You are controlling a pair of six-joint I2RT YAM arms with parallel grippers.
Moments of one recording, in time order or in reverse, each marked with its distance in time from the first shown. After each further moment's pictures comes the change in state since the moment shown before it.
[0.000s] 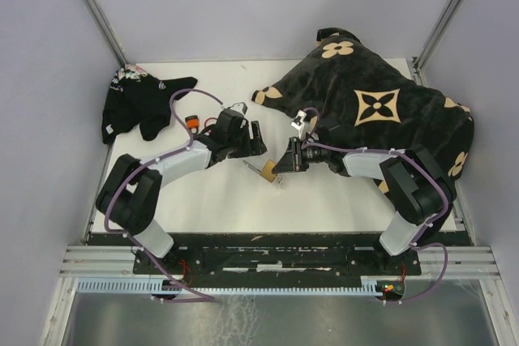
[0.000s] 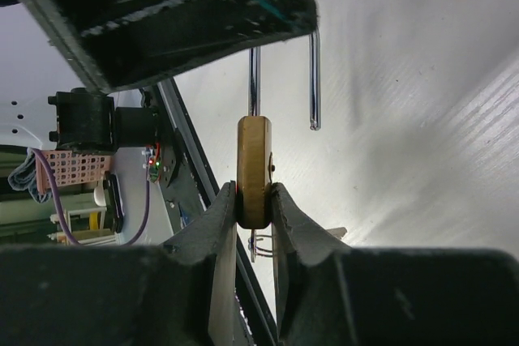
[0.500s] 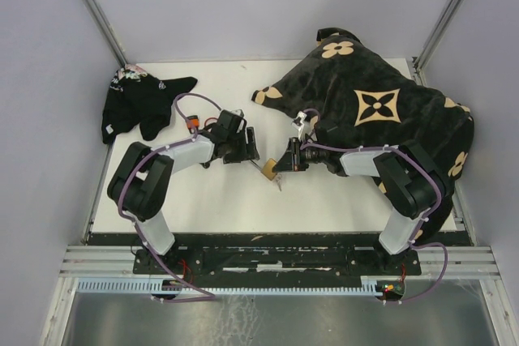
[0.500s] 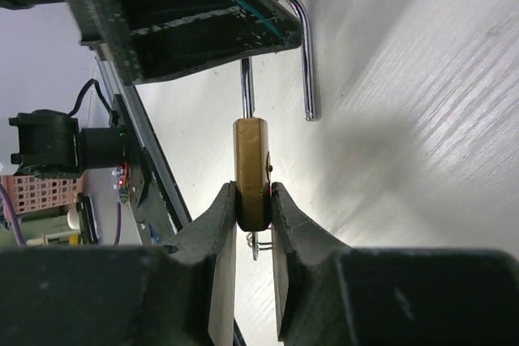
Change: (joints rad) left arm 0.048 0.141 0.060 -0.097 0.058 0.026; right arm -0.002 0.058 0.000 0.036 0.077 -0.024
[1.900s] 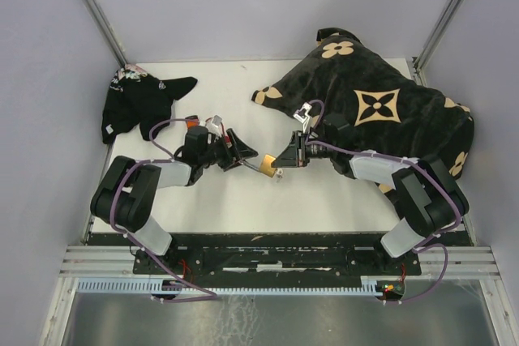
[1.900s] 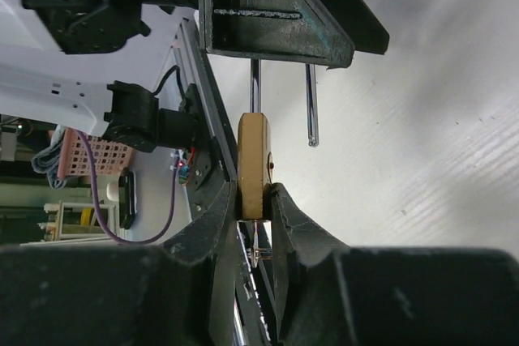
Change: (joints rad) left arm 0.181 -0.112 -0.382 0.626 0.441 -0.260; right arm -0.010 -0.167 -0.019 0.046 -0.134 0.051
